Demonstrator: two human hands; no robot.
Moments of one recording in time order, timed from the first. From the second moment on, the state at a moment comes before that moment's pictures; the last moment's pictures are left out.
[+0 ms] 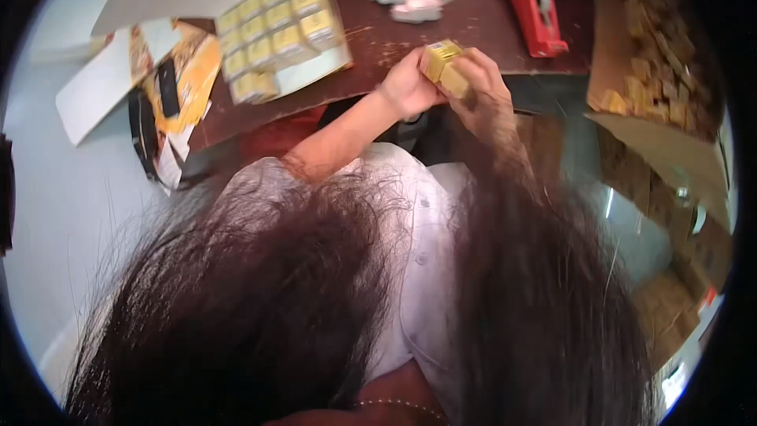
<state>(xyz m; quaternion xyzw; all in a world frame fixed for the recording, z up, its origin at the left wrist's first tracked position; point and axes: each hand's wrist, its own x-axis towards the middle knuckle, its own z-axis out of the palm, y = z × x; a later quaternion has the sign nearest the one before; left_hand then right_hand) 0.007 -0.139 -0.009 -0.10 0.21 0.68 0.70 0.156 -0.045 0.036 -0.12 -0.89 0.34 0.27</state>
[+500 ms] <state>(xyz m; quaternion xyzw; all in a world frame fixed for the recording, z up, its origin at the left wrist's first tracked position) -0.281 -0.501 0.014 0.13 0.88 0.37 -0.28 -0.044 -0.202 0.041 0.06 -0.91 0.38 0.17</state>
